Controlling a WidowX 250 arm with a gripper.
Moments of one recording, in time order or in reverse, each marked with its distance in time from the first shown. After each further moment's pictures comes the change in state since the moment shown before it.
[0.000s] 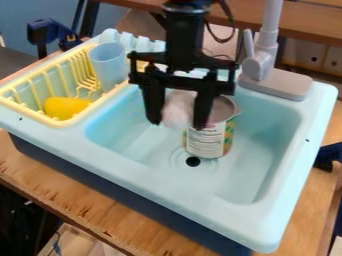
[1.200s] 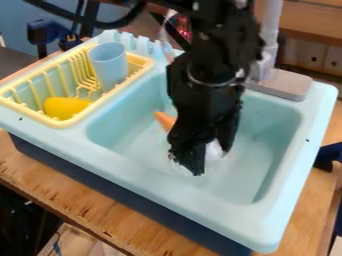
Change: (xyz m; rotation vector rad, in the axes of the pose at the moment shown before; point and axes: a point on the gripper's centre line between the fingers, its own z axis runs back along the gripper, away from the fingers) arm 0.004 -0.026 -0.039 -0.155 -0.214 0.991
